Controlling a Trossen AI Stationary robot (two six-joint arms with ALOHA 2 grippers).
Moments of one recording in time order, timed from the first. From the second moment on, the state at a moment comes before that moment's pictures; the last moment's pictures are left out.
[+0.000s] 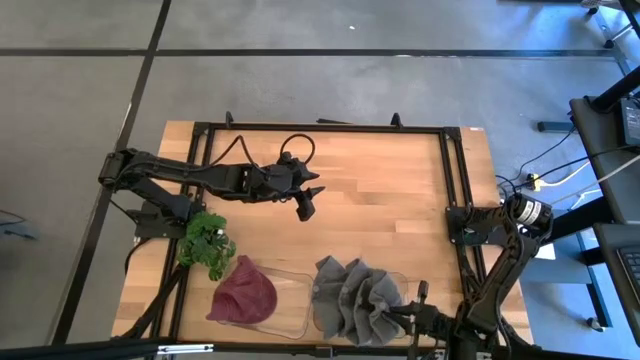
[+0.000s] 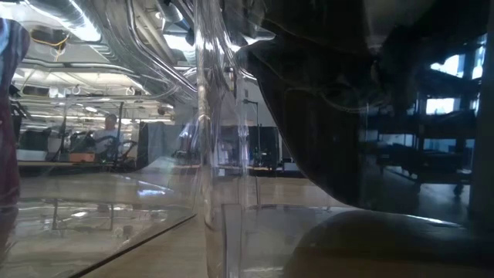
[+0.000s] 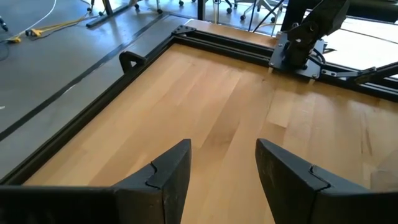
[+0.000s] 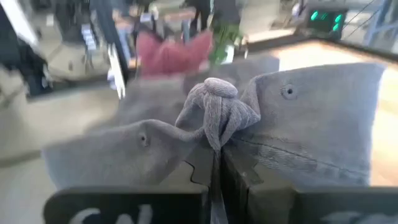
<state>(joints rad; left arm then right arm) -0.04 1.40 1.11 -0.19 -0.42 -0.27 1.14 1.79 1.12 -0.24 1.31 1.06</state>
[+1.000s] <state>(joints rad) -0.03 1.40 1.11 -0.22 -0.45 -0.25 1.01 1.67 1.13 -0.37 0.89 0.93</state>
